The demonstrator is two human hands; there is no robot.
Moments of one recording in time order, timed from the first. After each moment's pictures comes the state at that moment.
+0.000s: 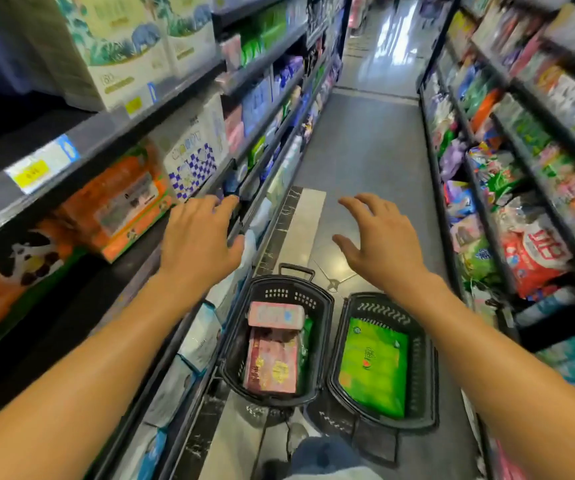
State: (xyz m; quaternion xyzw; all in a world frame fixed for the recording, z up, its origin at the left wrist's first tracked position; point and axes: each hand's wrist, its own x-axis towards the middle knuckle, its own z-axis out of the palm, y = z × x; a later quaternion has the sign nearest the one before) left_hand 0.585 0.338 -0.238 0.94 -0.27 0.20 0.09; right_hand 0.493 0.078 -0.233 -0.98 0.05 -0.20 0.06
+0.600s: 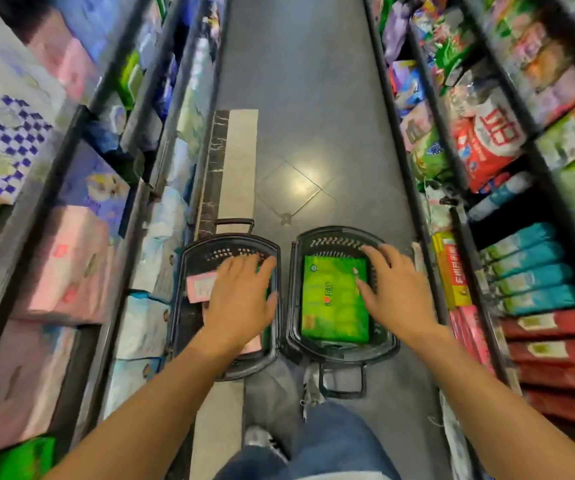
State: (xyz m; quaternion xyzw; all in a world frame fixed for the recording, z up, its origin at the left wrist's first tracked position) left_hand 0.555 0.113 -0.413 0.90 -0.43 -0.05 0.06; right_hand 0.404 -0.104 -0.419 -0.95 0.28 0.00 0.13
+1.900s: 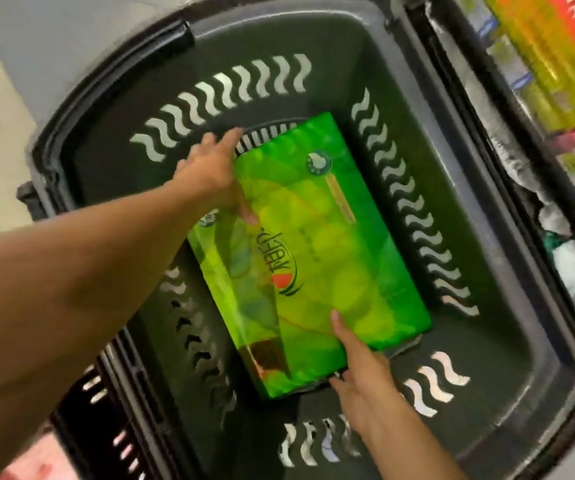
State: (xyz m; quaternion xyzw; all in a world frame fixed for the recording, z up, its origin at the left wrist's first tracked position) left_hand 0.675 -0.256 -1.040 0.81 -0.44 -0.37 -0.11; right_hand 0.410 -0.121 -1.059 0.05 0.76 -0.14 0.64
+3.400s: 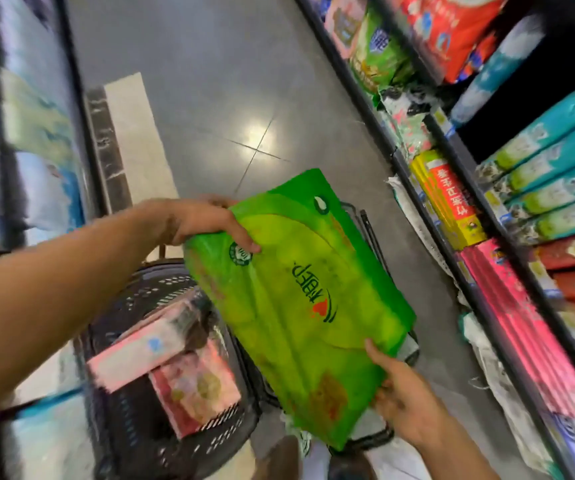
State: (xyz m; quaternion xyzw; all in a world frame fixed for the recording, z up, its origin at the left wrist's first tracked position) left_hand 0.706 -0.183 -0.595 0.71 -0.26 -0.65 0.08; right_hand 0.346 -0.145 -0.702 -0.13 0.67 -0.01 0.73
